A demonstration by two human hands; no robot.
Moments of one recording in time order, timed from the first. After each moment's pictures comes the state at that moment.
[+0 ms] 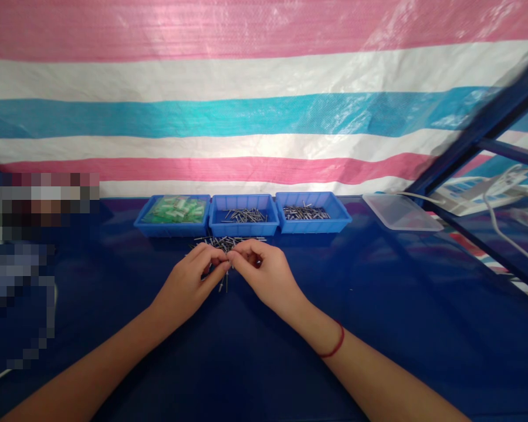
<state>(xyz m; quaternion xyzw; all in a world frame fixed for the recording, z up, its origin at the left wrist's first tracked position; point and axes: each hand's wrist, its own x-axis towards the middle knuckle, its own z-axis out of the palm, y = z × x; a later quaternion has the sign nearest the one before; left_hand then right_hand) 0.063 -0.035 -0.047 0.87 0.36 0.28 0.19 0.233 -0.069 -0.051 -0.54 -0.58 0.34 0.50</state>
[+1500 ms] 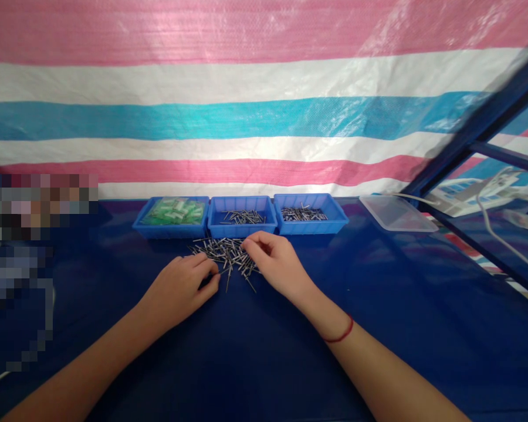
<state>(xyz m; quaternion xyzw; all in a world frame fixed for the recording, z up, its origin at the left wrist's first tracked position) 0.055 -0.035 -0.035 0.92 0.37 0.09 0.05 0.254 -0.059 -0.041 -0.58 -0.55 0.37 0.47</state>
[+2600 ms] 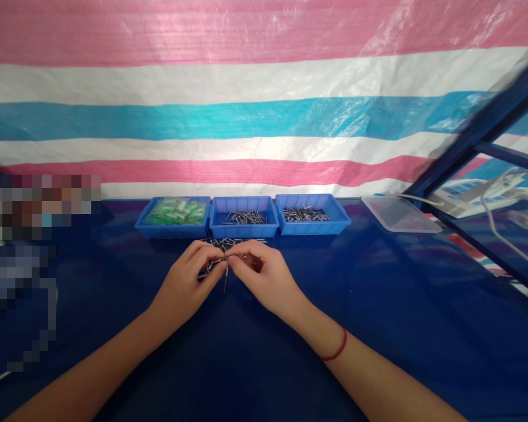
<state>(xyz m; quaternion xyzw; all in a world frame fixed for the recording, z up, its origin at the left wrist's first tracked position) 0.063 -0.036 -0.042 0.86 0.34 0.34 0.17 0.233 -0.072 -0.049 -0.50 -0.58 0.38 0.51</state>
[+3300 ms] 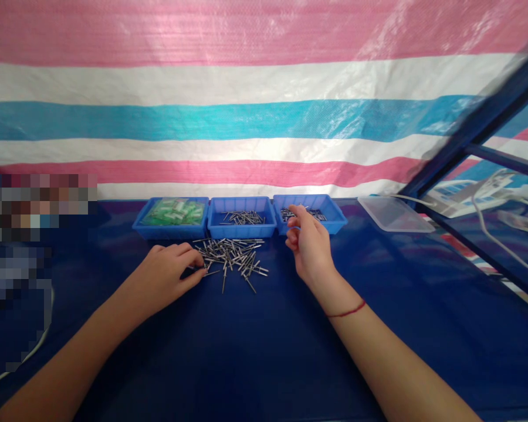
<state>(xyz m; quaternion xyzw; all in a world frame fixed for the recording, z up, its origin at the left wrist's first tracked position) 0.031 -0.017 -0.023 0.92 0.39 0.08 0.02 0.290 -0.039 -0.038 -0.53 -0.24 0.41 0.71</state>
